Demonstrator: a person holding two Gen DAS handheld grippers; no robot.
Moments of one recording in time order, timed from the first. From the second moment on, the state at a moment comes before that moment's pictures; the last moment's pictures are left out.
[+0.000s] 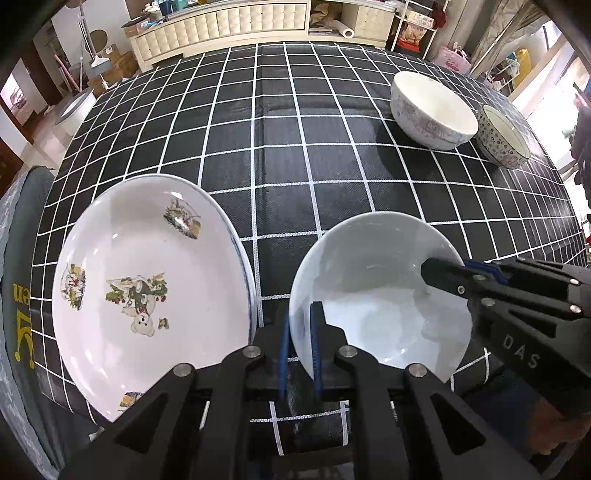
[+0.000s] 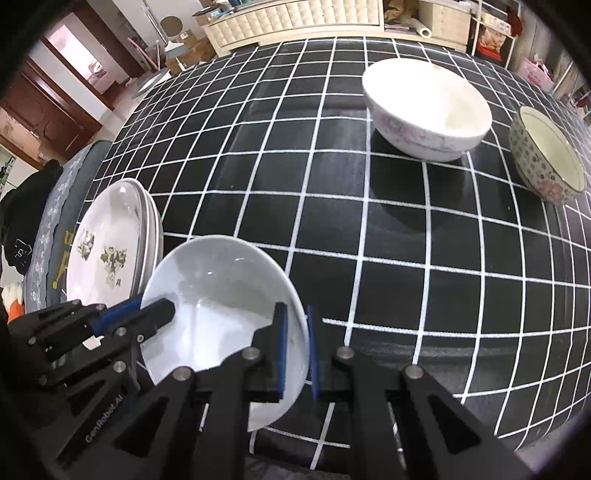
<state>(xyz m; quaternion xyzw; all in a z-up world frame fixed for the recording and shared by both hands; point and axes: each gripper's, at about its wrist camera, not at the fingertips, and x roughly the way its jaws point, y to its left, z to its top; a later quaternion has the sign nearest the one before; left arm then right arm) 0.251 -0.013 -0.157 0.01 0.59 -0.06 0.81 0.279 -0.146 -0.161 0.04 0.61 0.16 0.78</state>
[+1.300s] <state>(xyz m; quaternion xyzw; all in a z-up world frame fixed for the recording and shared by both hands) 0.295 -0.094 -0.042 0.07 0.47 -0.09 0.88 0.332 -0.244 -0.062 0.04 0.52 0.11 0.85</state>
